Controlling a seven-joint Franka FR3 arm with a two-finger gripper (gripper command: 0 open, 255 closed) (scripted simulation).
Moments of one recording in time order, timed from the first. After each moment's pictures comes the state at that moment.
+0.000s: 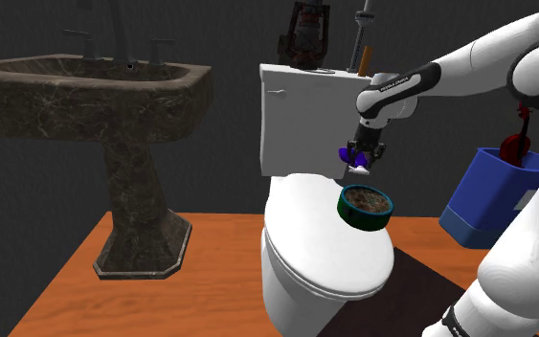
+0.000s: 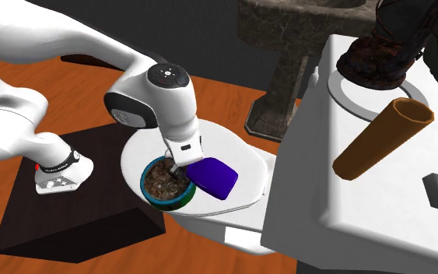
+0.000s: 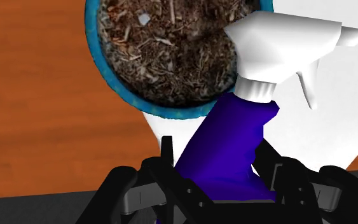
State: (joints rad) arm -0.29 0.07 -0.23 -2.07 0.00 2.12 0.23
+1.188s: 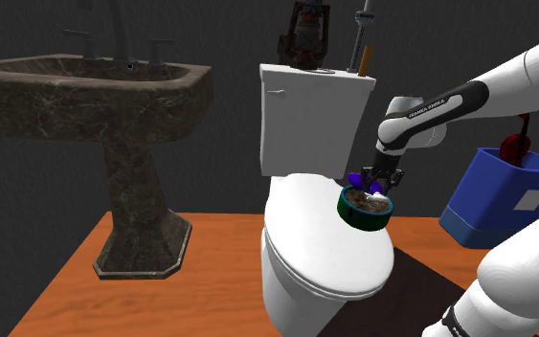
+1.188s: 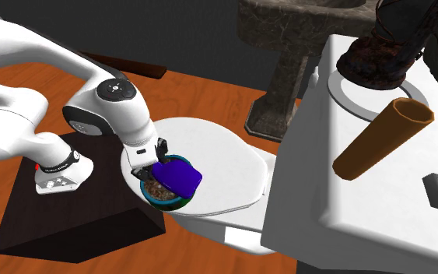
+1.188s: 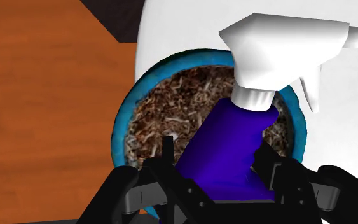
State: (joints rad) arm -0.29 -0.21 -0.23 -2.52 -0.08 2.30 0.29
